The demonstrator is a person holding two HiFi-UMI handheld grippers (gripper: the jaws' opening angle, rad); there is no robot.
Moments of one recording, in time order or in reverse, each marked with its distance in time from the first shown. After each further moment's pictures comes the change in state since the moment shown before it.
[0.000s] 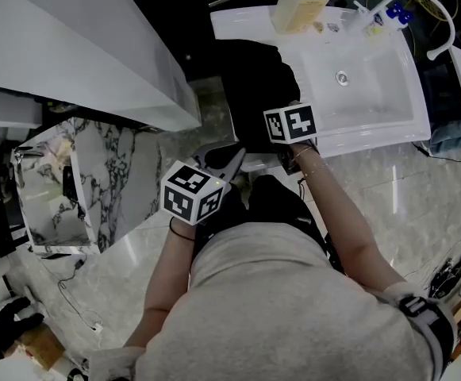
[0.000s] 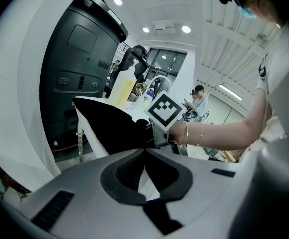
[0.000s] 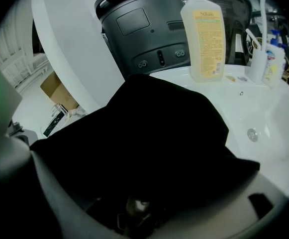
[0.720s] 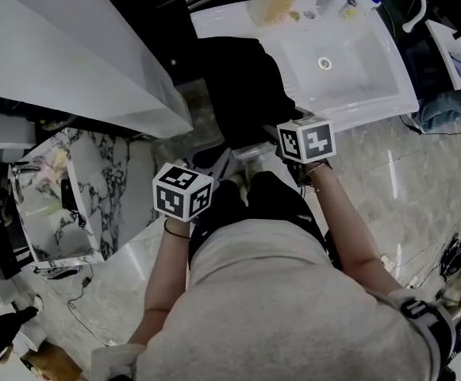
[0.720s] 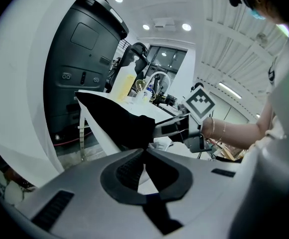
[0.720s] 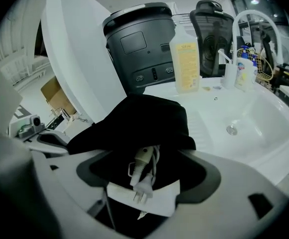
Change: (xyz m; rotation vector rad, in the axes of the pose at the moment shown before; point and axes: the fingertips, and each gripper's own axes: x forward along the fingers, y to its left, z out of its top) left arm -0.017 -0.001 -0.034 -0.001 0.034 -0.007; right arm -0.077 0.007 -0.038 0.036 -0.138 -0.076
